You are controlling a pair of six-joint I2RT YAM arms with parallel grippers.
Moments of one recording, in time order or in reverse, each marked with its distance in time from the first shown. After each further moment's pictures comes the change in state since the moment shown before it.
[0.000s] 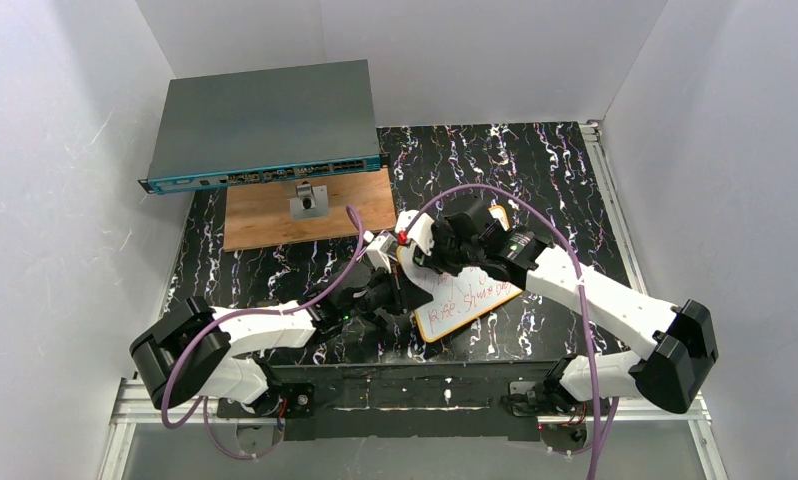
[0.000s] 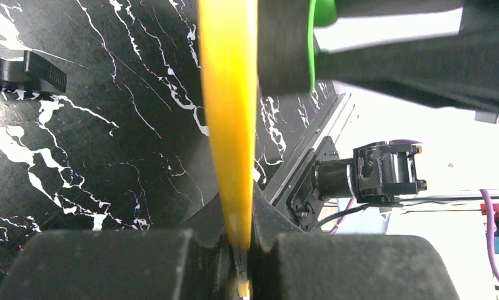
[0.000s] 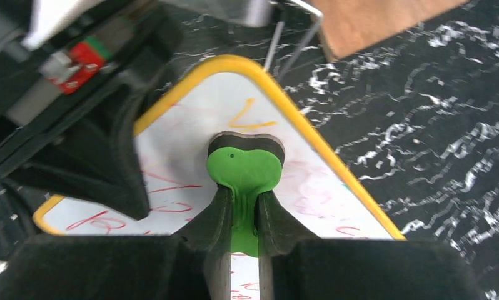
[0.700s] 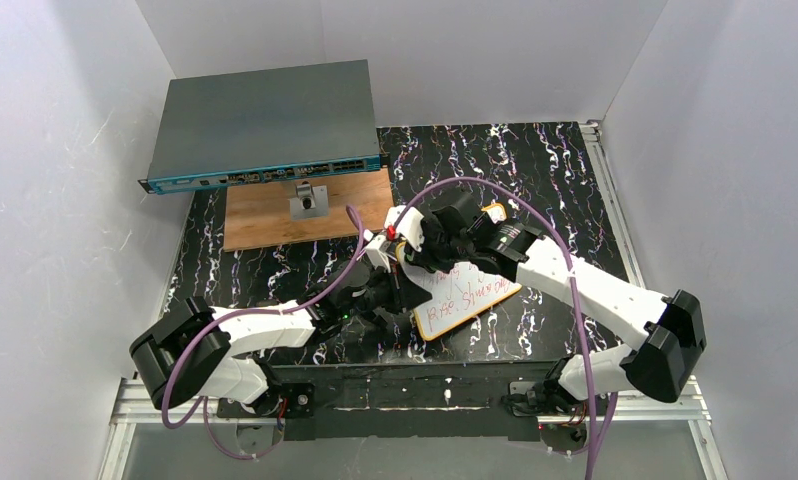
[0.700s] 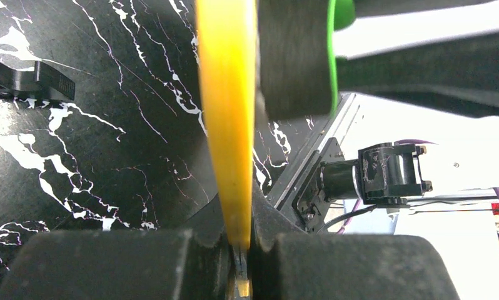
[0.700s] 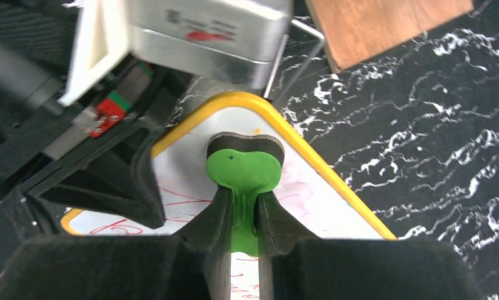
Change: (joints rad) left arm 0.008 -0.001 -0.002 0.006 0.002 0.027; right arm 0.032 0.069 0.106 -0.059 0.023 0.028
